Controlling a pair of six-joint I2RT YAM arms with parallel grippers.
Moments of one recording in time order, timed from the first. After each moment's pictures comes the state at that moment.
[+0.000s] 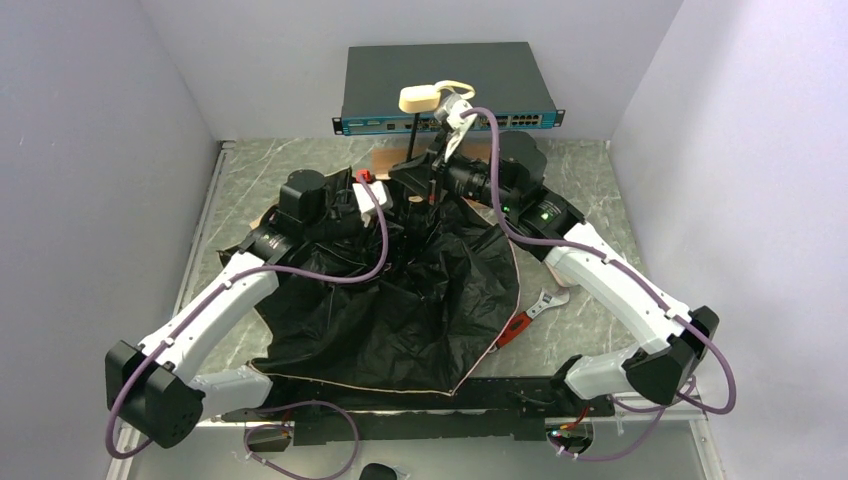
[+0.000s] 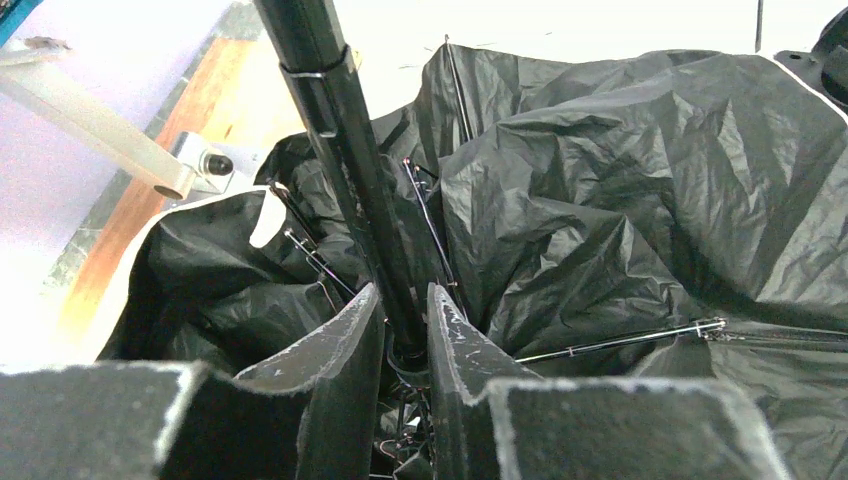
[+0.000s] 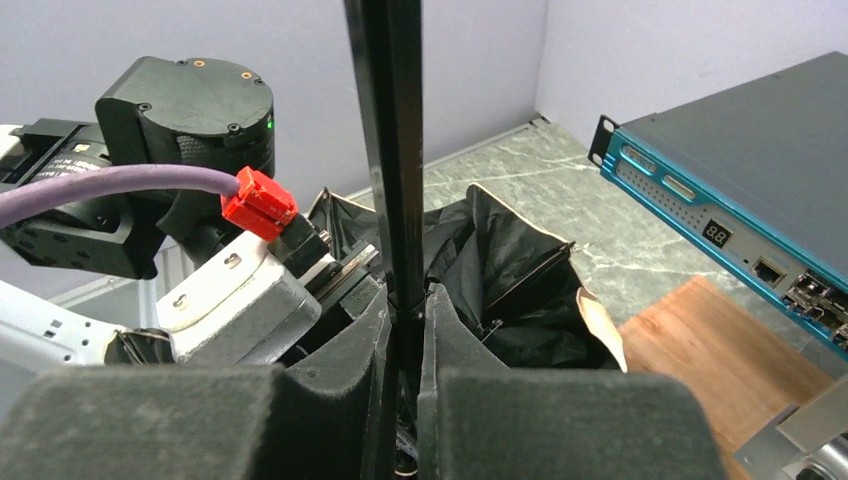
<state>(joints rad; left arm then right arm) -0.50 1.17 1.04 -0.19 0.66 0.36 0.75 1.34 1.45 -0.06 -0.38 0.12</state>
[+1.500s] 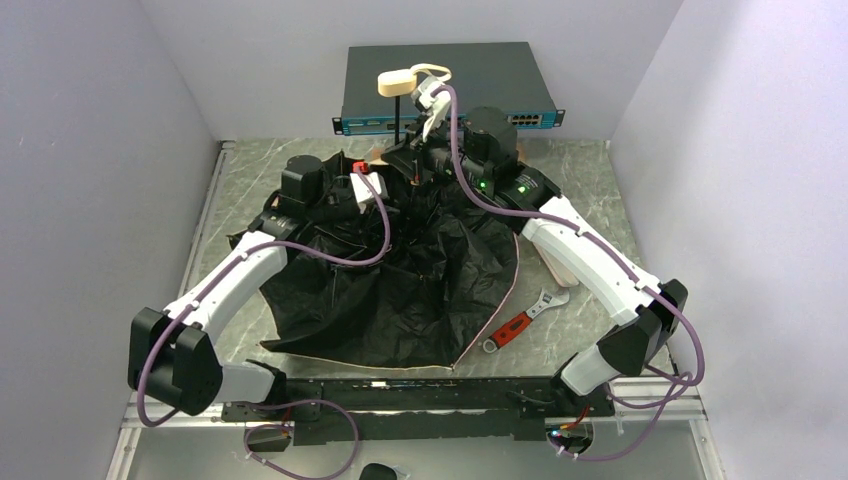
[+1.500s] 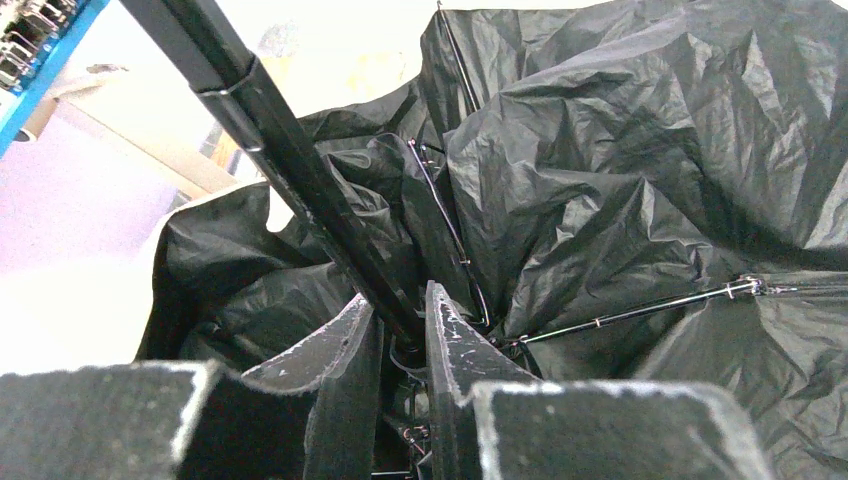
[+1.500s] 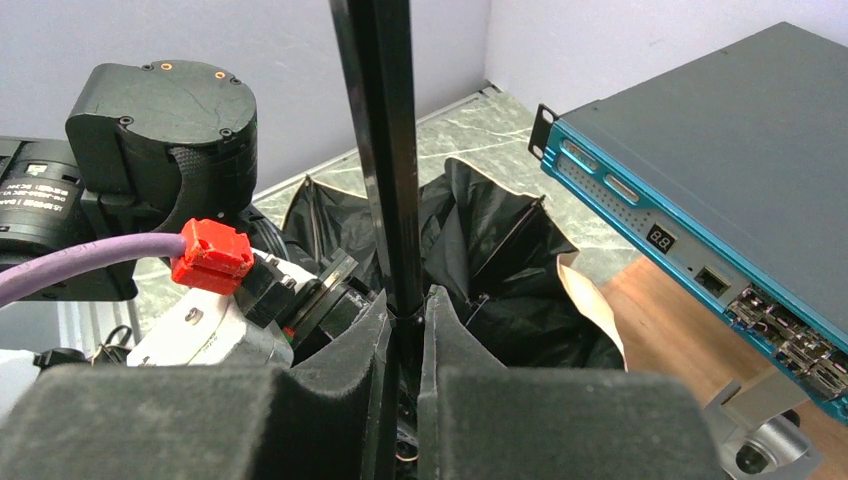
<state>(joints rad) -0.37 1.35 1.04 -0.07 0.80 0.52 0.73 1.52 1.66 -0.19 -0.31 0.05</state>
